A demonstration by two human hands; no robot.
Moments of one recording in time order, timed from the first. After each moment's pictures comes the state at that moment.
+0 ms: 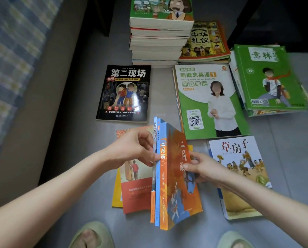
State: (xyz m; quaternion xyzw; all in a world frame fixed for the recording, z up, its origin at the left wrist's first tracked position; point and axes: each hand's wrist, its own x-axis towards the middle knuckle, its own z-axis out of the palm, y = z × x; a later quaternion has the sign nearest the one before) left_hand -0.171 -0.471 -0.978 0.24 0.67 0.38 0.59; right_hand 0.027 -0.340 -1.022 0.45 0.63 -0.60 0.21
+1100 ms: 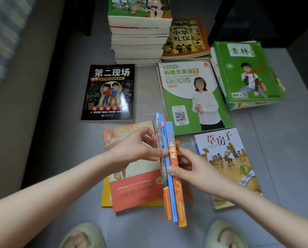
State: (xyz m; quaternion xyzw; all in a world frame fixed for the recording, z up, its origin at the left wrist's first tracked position) left_hand -0.127 -0.450 -0.968 0.23 0.67 0.40 0.58; right_hand 0.052 -0.365 -0.977 0.32 0.72 -0.61 0.06
